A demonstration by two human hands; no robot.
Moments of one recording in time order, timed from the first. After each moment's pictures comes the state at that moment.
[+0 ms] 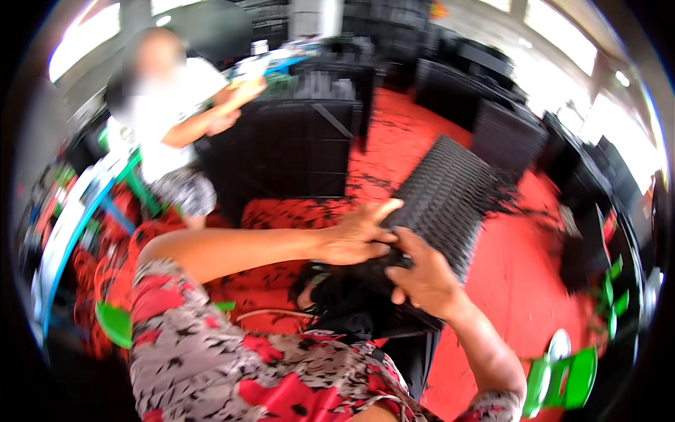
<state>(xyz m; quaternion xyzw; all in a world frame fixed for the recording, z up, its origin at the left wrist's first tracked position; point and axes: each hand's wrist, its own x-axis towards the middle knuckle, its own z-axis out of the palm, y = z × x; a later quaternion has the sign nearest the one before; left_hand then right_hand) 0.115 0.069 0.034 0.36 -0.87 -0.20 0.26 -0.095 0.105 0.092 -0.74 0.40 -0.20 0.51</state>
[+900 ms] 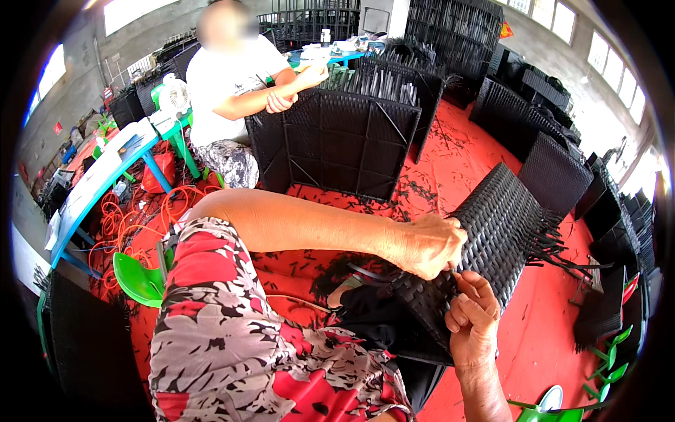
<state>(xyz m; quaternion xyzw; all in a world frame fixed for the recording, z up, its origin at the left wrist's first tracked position) 0.086 0.060 0.083 0.31 -0.93 -0.02 0.20 -0.111 0.122 0.072 -0.39 0.31 -0.46 0.73</state>
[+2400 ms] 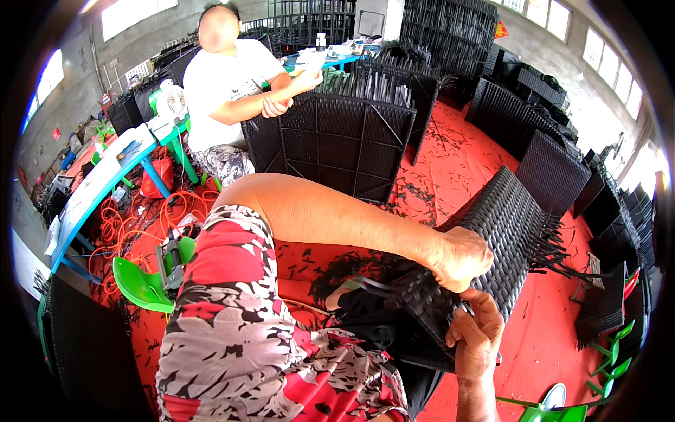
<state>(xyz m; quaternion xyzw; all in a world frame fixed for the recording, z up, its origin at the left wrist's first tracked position) 0.031 0.054 0.115 0.34 -0.93 -0.08 0.08 -0.129 0.138 0.066 -0.50 0.37 -0.47 0.63</state>
